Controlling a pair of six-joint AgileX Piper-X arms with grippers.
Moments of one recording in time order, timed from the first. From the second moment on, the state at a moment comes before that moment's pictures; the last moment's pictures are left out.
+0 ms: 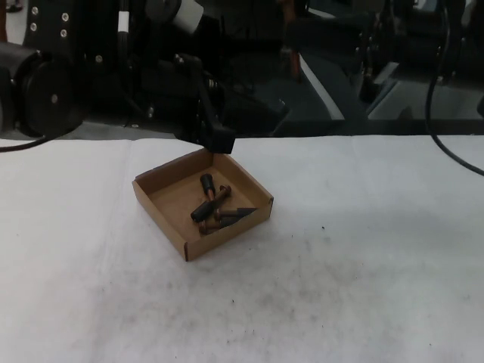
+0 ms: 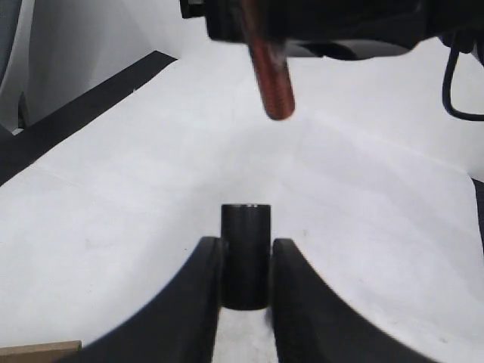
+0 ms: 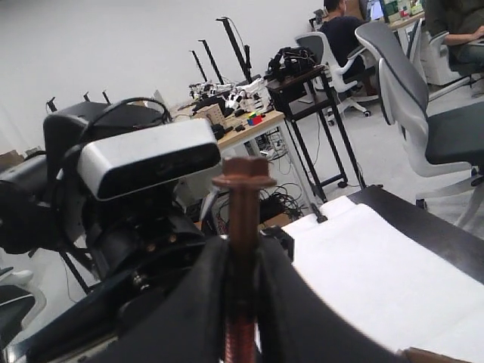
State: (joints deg) left arm -23.4 86.6 -62.8 10.7 47.4 10.7; right arm 16.2 91.0 -60.0 -32.5 -58.8 28.6
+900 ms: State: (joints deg) left arm -23.4 86.6 -62.8 8.5 47.4 10.5; right arm 16.3 92.3 -58.1 -30.4 -58.9 28.5
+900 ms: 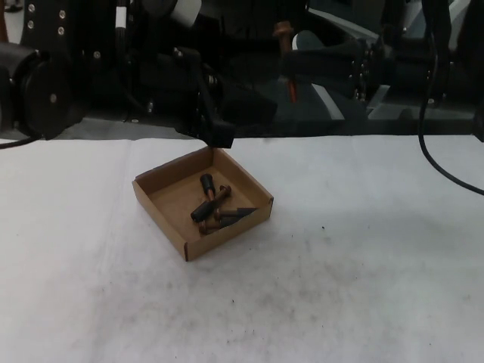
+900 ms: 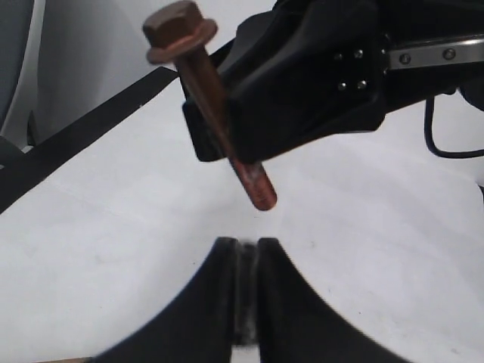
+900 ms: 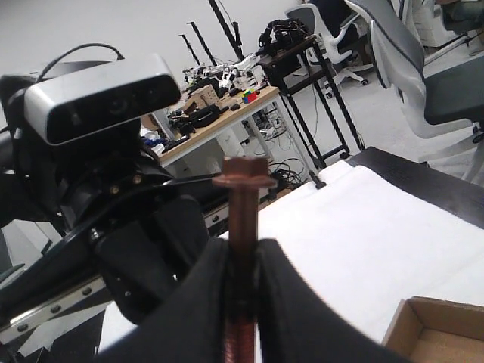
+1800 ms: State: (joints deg) left arm -30.9 93.7 -62.8 34.2 24.0 21.7; right arm 16.7 92.3 -58.0 11.5 -37.9 12.6
